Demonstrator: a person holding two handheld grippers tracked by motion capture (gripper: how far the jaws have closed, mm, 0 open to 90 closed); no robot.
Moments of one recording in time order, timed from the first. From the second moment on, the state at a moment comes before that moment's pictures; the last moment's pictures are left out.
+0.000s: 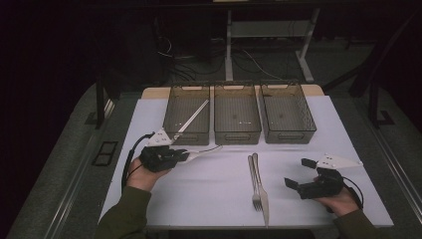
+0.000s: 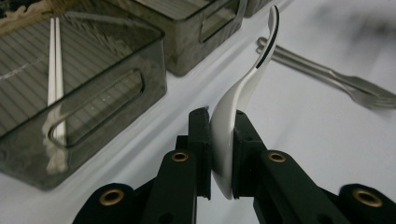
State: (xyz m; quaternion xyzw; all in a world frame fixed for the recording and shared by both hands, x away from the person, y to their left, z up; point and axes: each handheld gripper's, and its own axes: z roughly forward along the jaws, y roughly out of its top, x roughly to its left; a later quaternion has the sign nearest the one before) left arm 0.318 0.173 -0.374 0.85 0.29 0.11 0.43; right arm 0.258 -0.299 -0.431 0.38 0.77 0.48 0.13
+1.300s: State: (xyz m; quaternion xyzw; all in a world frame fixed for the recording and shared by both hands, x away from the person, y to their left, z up) left arm 0.410 0.082 -0.337 0.86 0.25 0.14 0.42; right arm 0.257 -0.302 -0.429 0.39 0.77 0.49 0.13
